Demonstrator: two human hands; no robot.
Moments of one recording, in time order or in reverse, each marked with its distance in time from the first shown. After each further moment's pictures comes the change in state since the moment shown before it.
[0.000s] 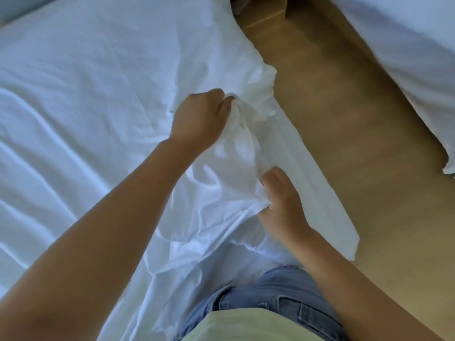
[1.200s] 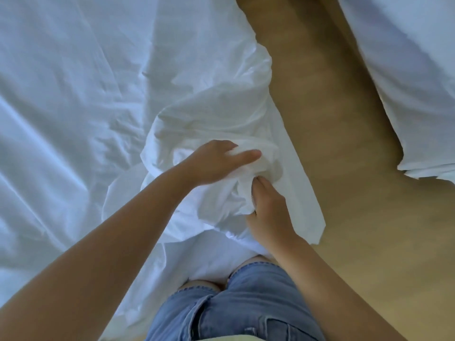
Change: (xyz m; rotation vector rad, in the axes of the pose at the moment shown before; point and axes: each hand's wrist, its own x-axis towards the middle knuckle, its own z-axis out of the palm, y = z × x) left_hand -0.061 -0.008 0.072 -0.470 -0.703 -0.421; right_hand -0.029 0.000 -0.006 -0.096 -0.269 0.257
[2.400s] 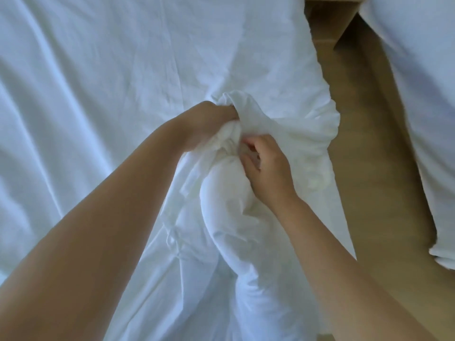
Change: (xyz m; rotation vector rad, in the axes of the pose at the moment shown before) left_hand 0.036 -0.083 -0.170 -0.599 0.236 -0.048; right_hand 0.180 -0.063 0.105 0.058 -0.047 -0.169
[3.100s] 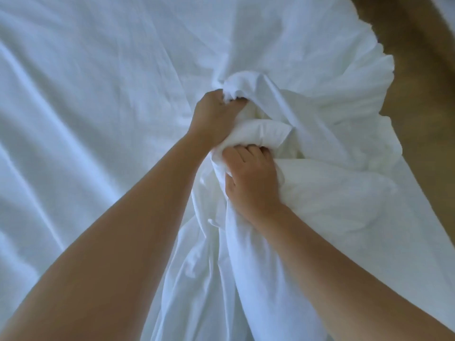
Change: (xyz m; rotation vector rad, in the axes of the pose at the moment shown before) left_hand 0.115 -0.067 -0.017 0.319 0.258 0.257; right_hand 0.025 0.021 0.142 -0.430 0.446 -0.235
